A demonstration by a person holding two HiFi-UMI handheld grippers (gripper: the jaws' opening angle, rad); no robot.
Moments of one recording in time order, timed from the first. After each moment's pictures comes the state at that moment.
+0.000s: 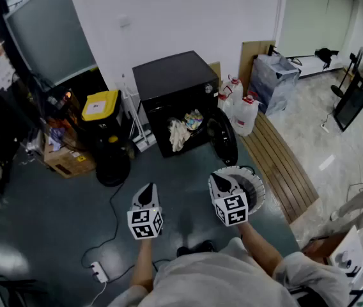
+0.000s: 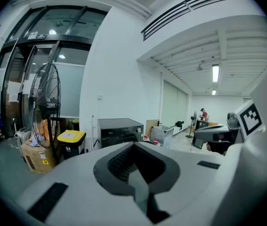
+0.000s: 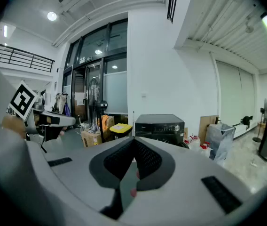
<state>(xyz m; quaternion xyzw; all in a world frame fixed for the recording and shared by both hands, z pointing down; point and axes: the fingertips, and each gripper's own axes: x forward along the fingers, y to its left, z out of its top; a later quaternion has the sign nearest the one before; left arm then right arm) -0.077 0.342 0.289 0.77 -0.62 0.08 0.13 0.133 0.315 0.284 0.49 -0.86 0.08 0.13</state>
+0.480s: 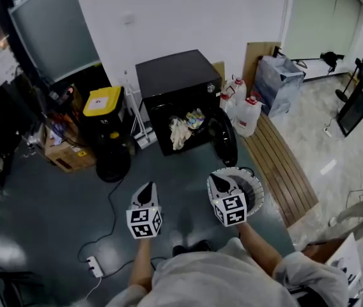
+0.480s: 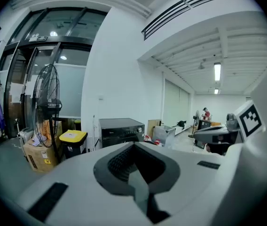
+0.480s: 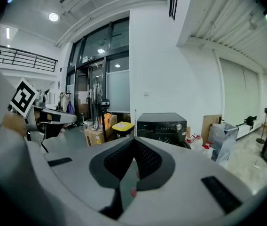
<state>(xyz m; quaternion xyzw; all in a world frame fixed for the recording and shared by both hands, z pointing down) -0.061 0.342 0.287 0.76 -0.63 0.09 0.13 0.145 0.311 0.290 0.47 -0.87 0.08 0.13</state>
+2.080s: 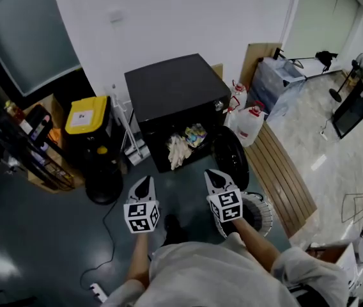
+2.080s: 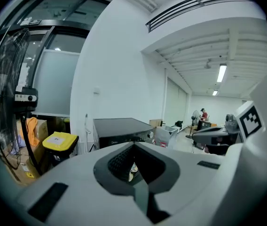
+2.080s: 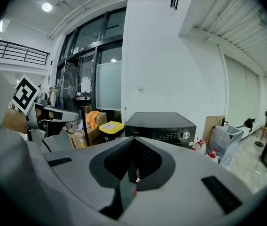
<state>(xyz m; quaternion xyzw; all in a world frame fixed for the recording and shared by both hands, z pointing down) -0.150 0.048 0.326 0.79 -0.59 0.09 0.15 0.048 0.034 0.326 0.49 -0.85 0.08 0.16</state>
